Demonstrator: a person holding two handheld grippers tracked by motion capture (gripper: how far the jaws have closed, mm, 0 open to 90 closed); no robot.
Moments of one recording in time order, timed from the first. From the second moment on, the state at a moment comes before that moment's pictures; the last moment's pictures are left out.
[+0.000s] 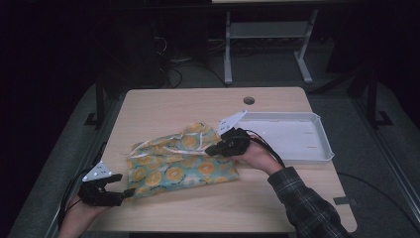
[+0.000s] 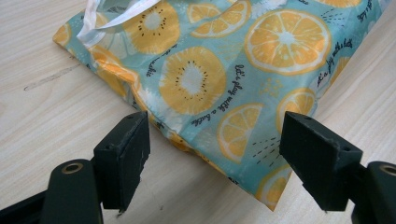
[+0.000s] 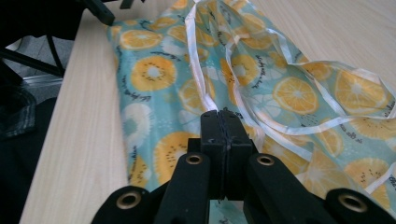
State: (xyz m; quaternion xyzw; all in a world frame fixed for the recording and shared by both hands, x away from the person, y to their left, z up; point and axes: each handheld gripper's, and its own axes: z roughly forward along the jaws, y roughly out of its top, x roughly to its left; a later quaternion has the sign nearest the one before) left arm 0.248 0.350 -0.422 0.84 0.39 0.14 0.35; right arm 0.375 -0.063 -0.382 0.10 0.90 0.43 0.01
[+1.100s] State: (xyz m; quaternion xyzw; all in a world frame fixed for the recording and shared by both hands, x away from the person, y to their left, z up) left arm 0.247 0.352 -0.422 0.84 0.40 0.14 0.35; right arm 0.301 -0.076 -0.389 0.05 0.91 0.41 -0.03
